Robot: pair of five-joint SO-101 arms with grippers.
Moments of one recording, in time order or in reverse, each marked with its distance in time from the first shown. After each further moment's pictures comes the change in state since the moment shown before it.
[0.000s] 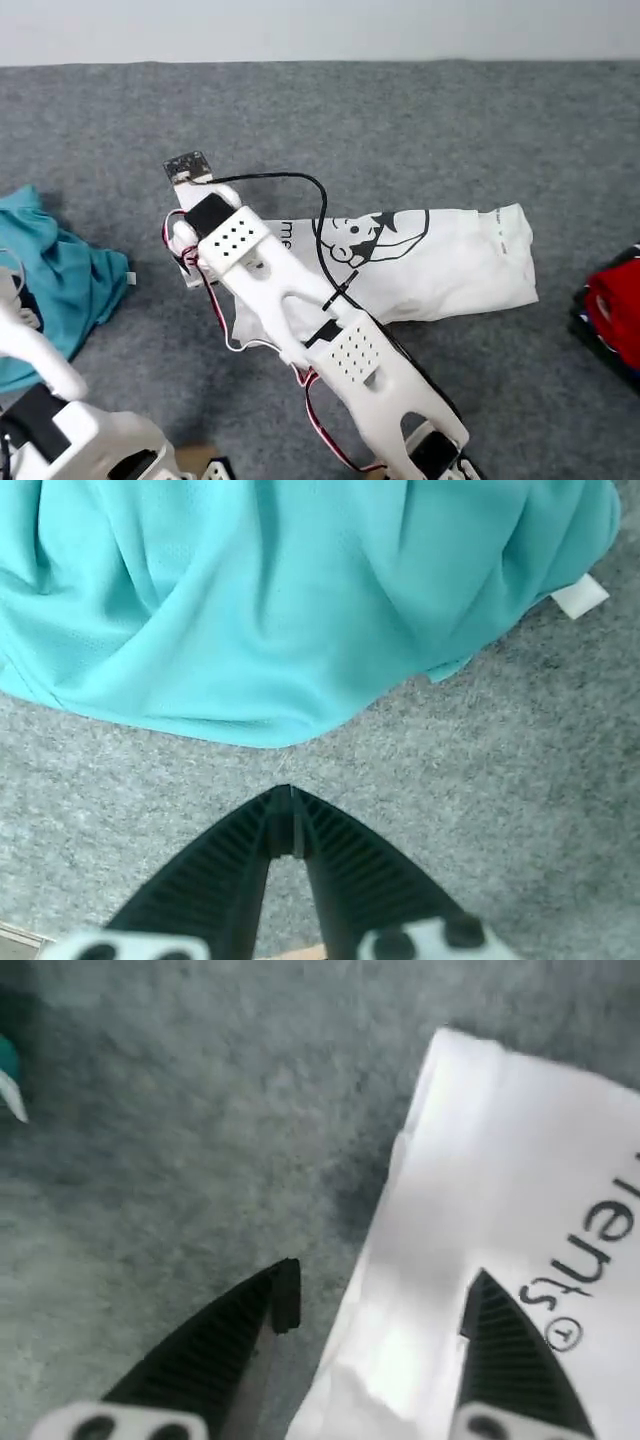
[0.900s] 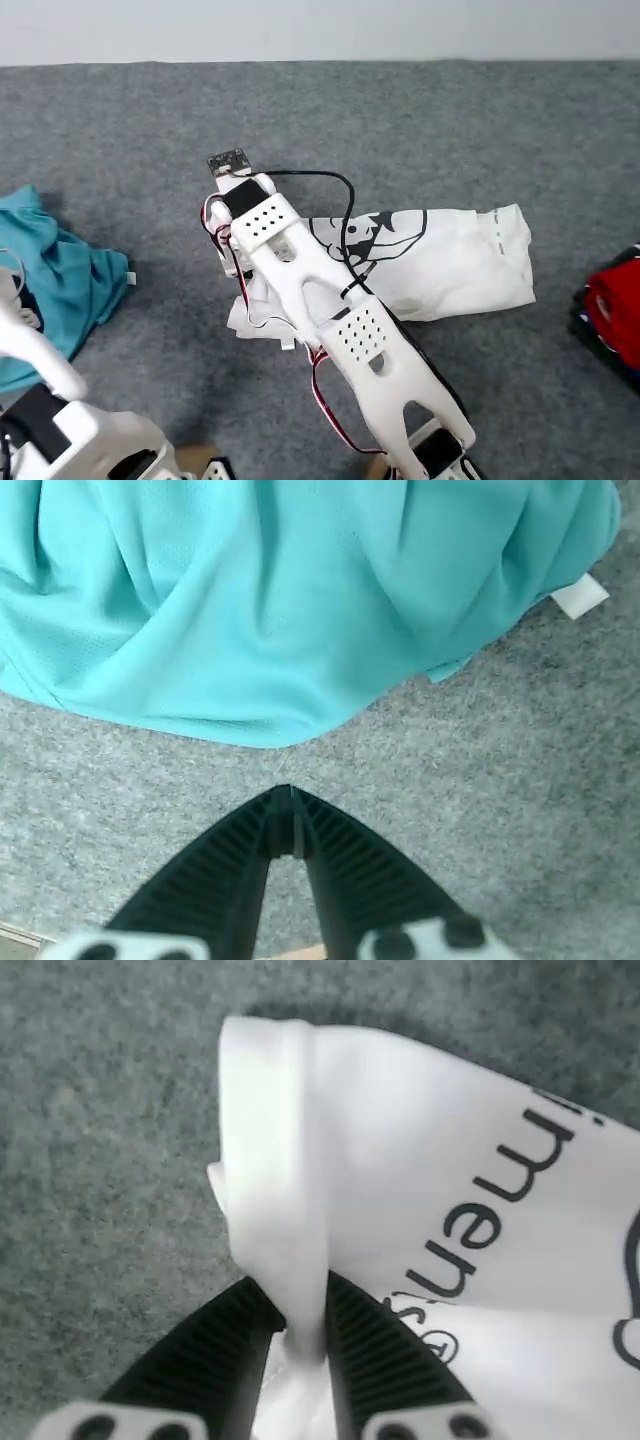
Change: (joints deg) left arm 0.0 0.0 0.0 0.0 0.0; right arm 7.5 6.4 -5.0 3.3 4.7
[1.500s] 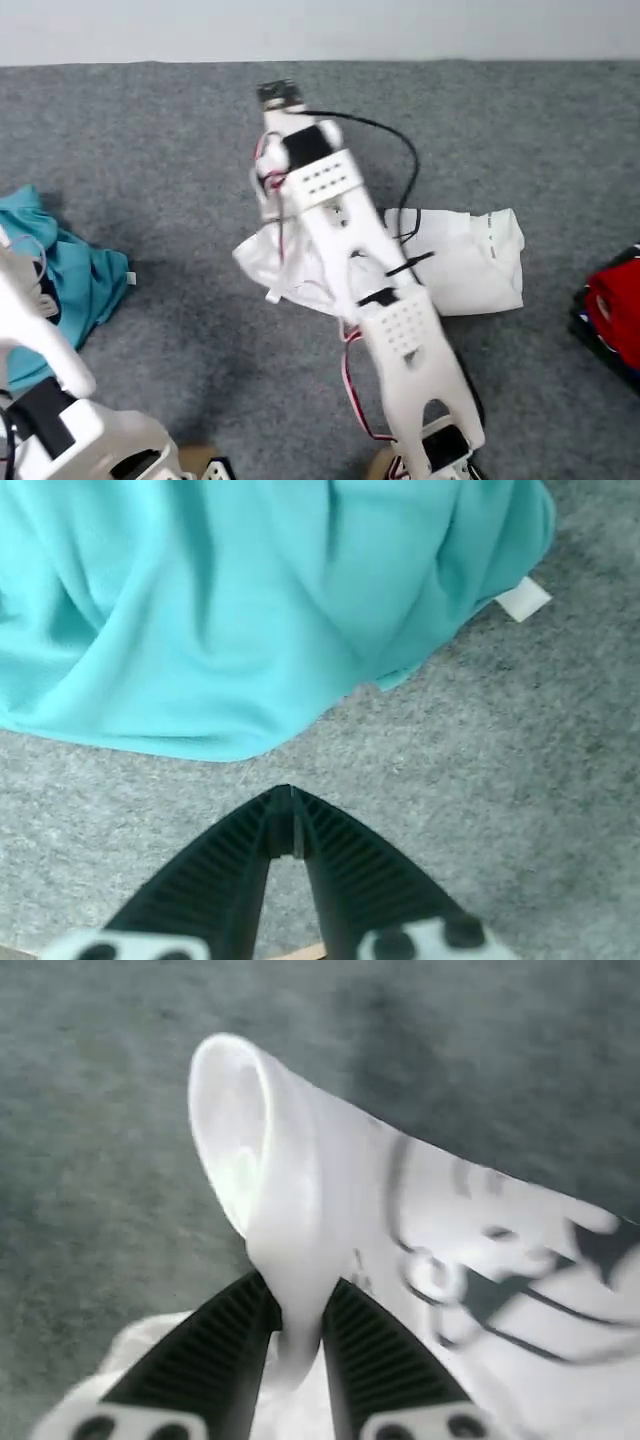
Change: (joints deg) left arm 6.1 0.0 0.0 0.0 3.3; right arm 12.2 -15.4 2.3 4.5 6.2
